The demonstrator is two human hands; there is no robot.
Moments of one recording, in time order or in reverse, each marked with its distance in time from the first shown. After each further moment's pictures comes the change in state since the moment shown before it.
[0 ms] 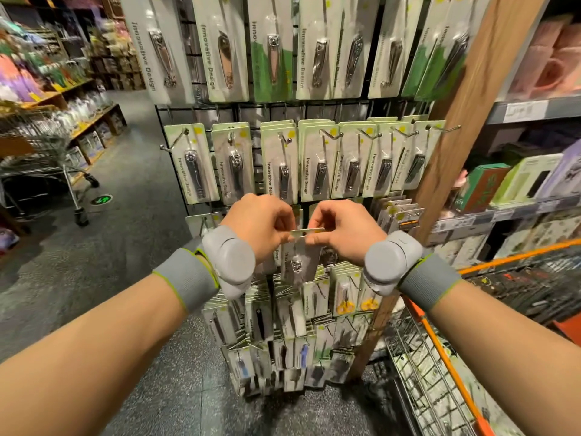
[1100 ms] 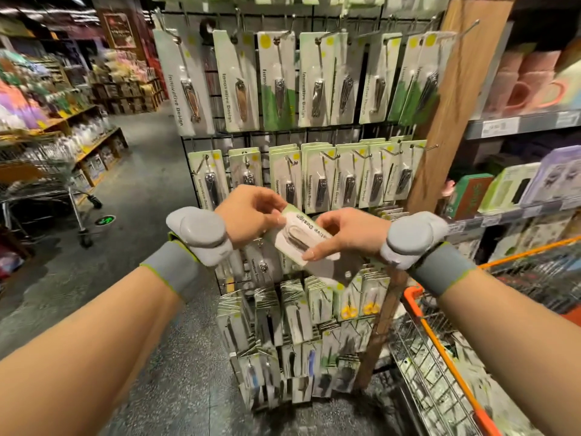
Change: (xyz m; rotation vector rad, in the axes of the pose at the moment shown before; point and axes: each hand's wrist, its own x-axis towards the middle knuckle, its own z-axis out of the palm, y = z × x) left_hand -0.017 -0.005 -0.049 -0.581 -0.047 -0.108; right_hand -0.024 -0.038 -0.029 0.121 -0.287 0.097
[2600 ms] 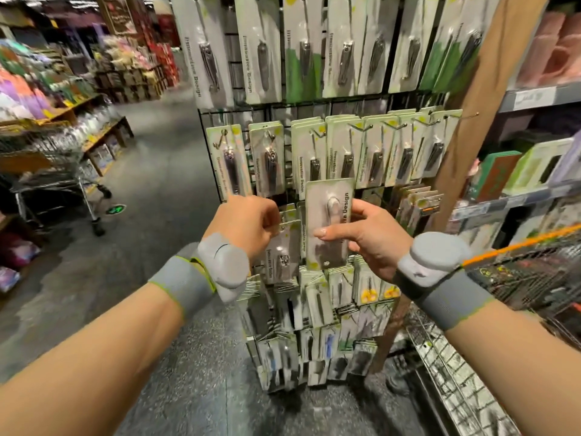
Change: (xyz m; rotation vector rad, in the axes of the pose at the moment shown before) left_hand -0.018 -0.052 -0.001 0.660 0.192 0.061; right_hand -0.003 0.001 0.060 0.881 0.317 -0.036
